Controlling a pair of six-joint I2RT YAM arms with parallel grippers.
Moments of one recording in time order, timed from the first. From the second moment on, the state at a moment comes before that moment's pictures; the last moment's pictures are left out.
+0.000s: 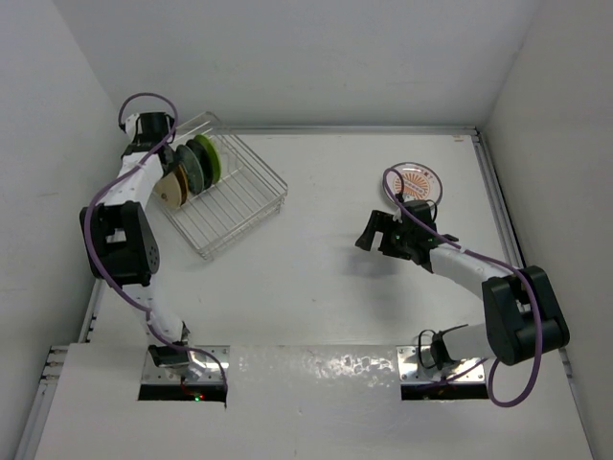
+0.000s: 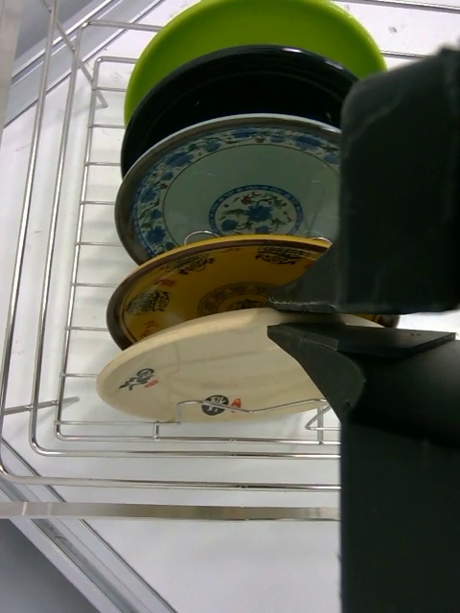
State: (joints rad) left arm 0.14 1.86 1.54 -0.47 -0.36 -0.59; right arm 0.27 1.38 0.56 0.01 -0.19 0.51
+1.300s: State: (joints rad) left arm -0.91 2.03 1.70 -0.47 -0.49 -0.28; right arm -0.05 0.81 0.91 -0.61 0.21 0.41
